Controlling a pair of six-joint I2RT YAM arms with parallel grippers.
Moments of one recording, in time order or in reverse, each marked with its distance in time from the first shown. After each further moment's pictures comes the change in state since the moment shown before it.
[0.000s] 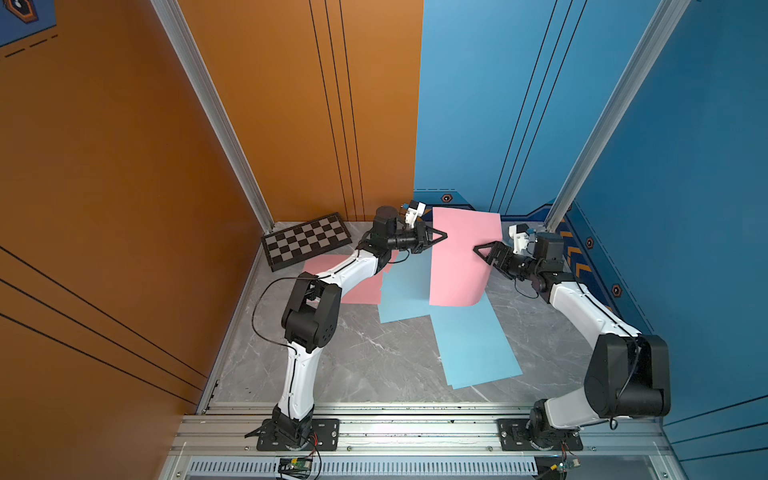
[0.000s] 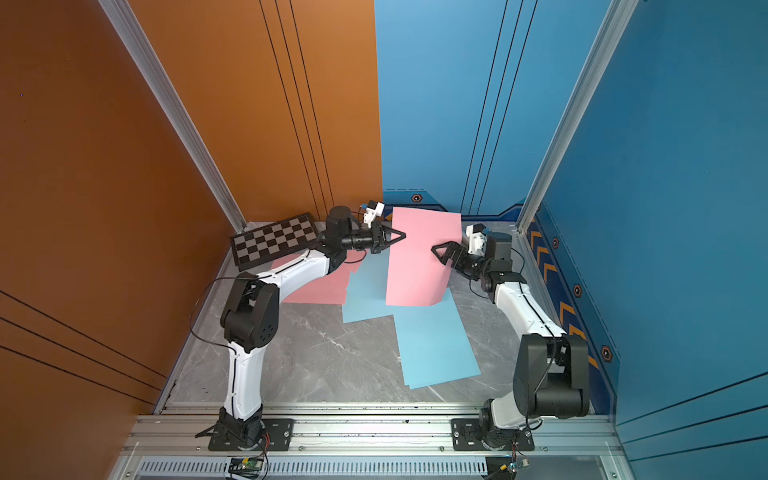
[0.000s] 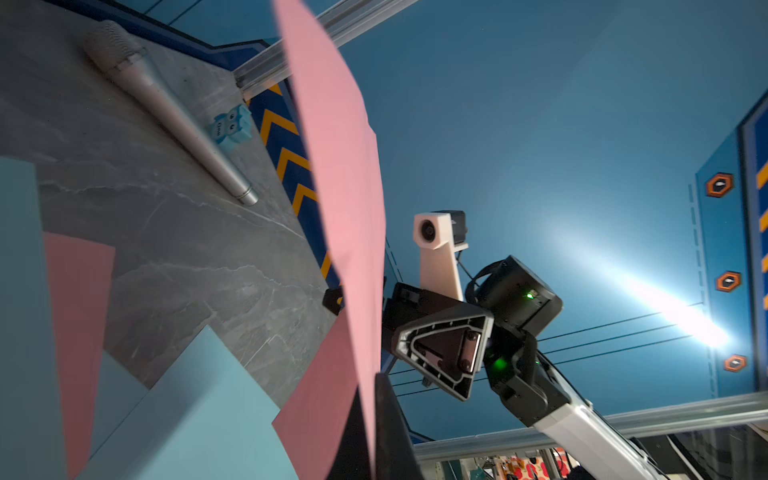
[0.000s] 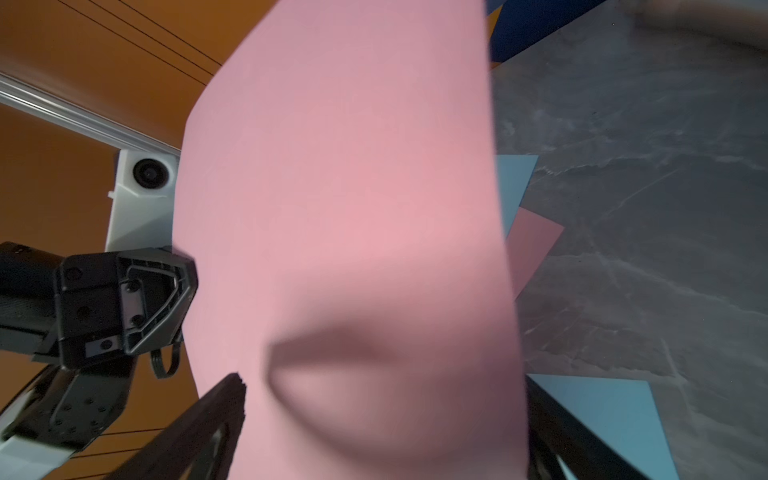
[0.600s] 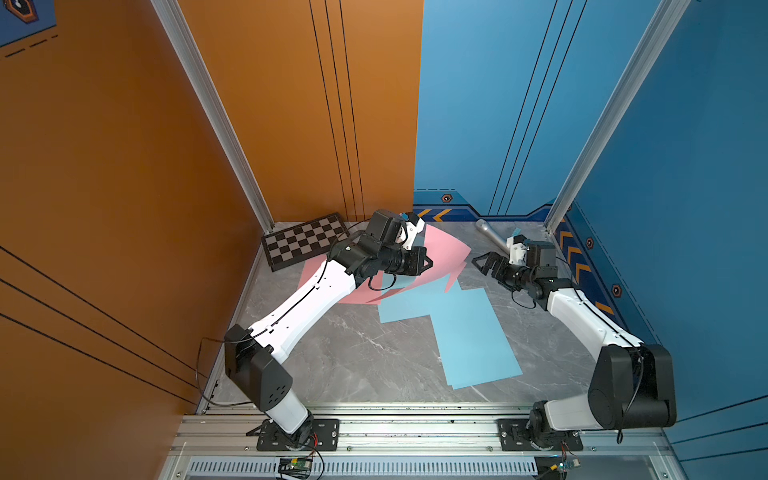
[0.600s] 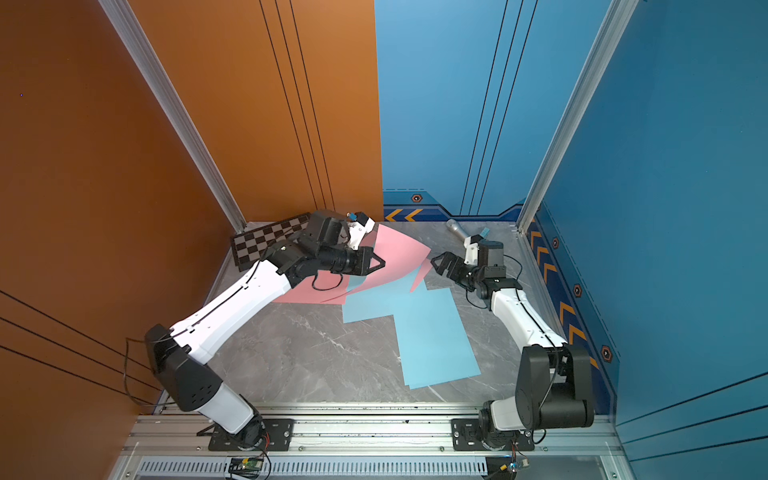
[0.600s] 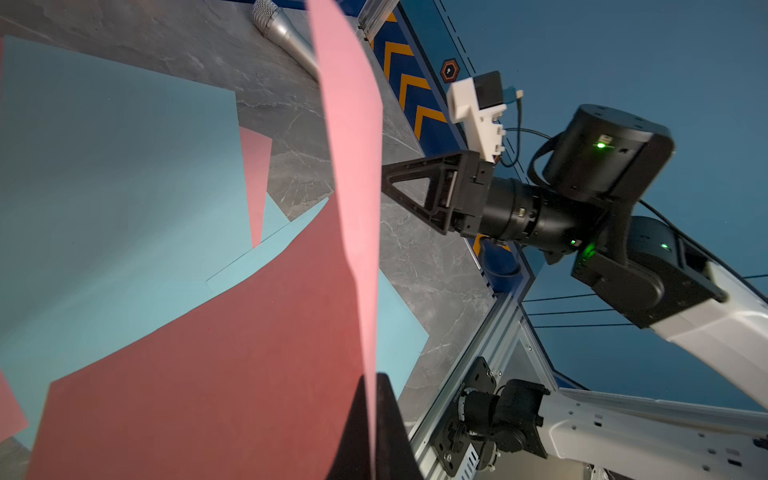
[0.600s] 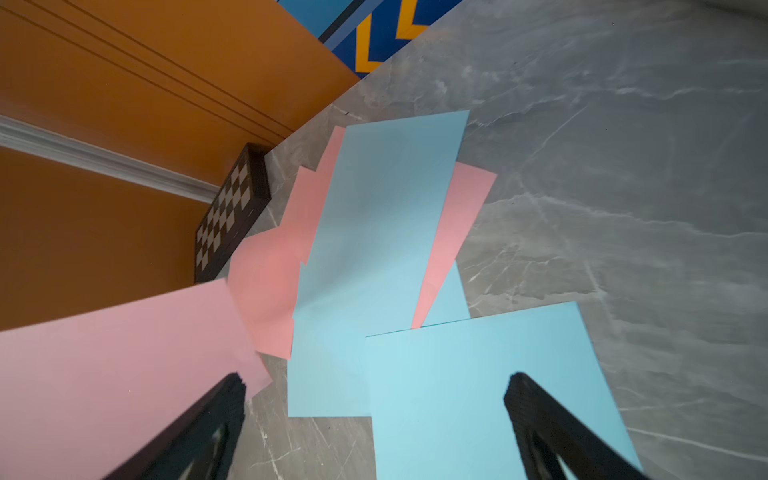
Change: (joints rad) left arm -0.178 -0.500 -0.033 -0.889 -0.467 0.480; right arm 0.070 -0.049 -0.099 -0.037 0.092 0.026
